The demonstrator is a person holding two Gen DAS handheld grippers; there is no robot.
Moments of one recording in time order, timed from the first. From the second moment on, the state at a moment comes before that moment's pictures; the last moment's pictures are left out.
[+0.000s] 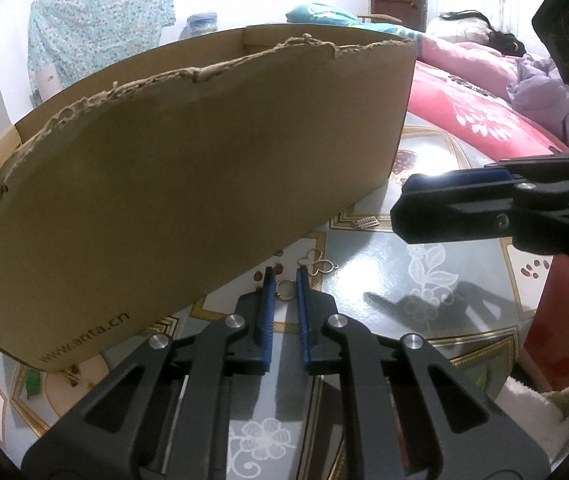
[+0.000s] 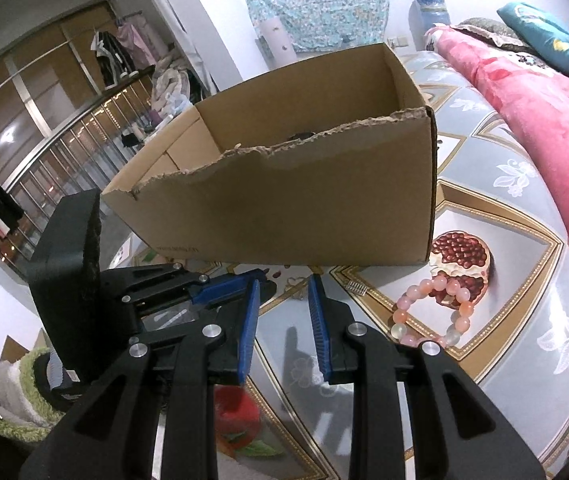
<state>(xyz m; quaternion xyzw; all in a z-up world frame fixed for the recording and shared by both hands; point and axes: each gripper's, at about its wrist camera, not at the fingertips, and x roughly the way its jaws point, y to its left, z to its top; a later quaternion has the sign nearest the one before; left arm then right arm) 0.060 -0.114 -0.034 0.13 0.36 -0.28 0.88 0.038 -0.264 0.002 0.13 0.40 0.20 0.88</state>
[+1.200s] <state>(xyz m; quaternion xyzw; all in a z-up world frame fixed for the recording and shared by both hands) 0.055 -0.053 -0.019 0.07 0.38 -0.25 0.89 0.060 -0.239 -0.015 0.07 0.43 0.19 0.88</state>
